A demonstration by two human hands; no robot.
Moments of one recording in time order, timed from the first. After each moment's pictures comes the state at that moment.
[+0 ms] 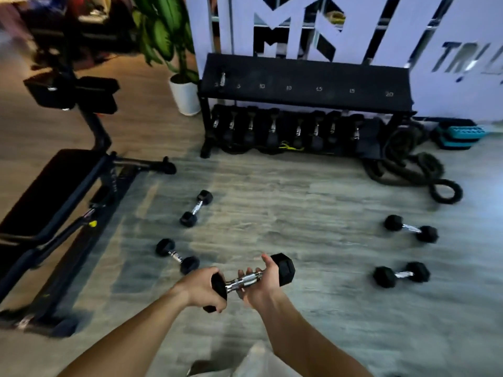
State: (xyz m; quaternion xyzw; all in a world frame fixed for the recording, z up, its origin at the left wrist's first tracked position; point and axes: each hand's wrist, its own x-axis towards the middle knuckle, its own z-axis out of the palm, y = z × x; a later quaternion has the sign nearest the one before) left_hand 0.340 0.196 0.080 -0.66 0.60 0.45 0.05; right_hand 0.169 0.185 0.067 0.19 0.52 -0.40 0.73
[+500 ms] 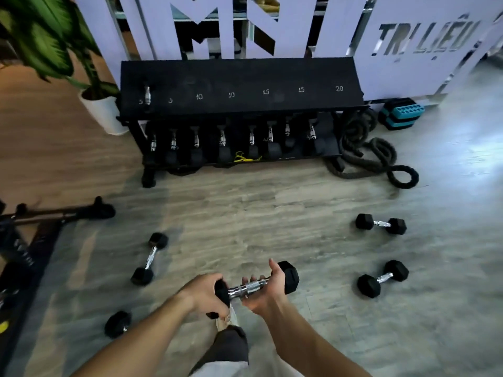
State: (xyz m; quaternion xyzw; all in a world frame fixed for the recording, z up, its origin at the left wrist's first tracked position) left_hand 0.251 -0.106 0.045 -0.58 0.65 0.48 0.11; right_hand 0.084 -0.072 0.040 0.29 0.50 -0.47 0.66
